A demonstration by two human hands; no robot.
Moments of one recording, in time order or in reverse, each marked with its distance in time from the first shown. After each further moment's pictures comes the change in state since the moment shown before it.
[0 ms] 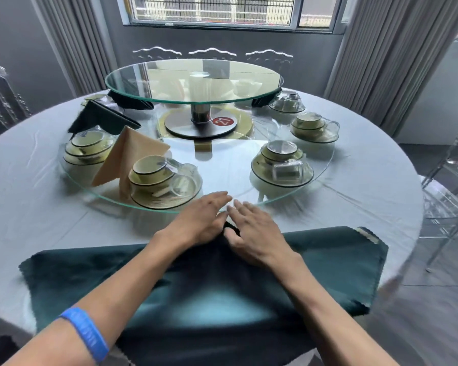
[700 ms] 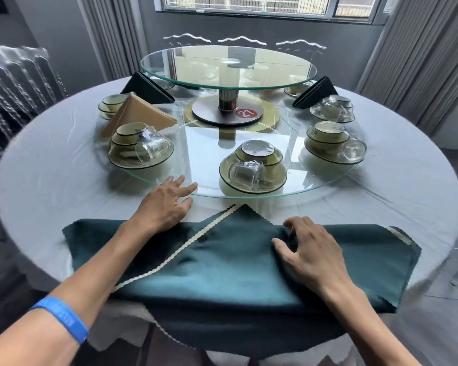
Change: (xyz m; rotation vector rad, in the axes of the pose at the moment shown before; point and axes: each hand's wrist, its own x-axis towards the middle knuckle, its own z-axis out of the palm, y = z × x) left_hand -0.059 -0.095 -0.026 0.067 0.093 -0.316; right_hand -0.067 0.021 0.010 0.027 0.221 0.213
